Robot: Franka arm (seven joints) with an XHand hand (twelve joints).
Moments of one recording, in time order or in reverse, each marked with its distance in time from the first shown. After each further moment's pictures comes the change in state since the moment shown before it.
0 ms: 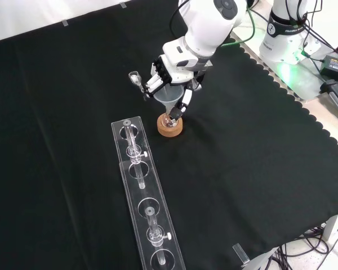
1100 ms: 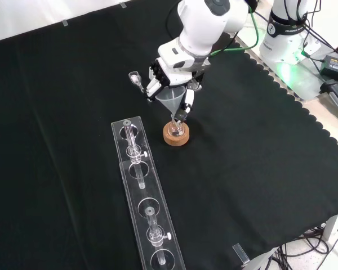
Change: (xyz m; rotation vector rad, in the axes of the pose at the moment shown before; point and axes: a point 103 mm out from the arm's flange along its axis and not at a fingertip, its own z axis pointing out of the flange) arm 0.011 0.007 -0.001 0.050 0.036 -0.043
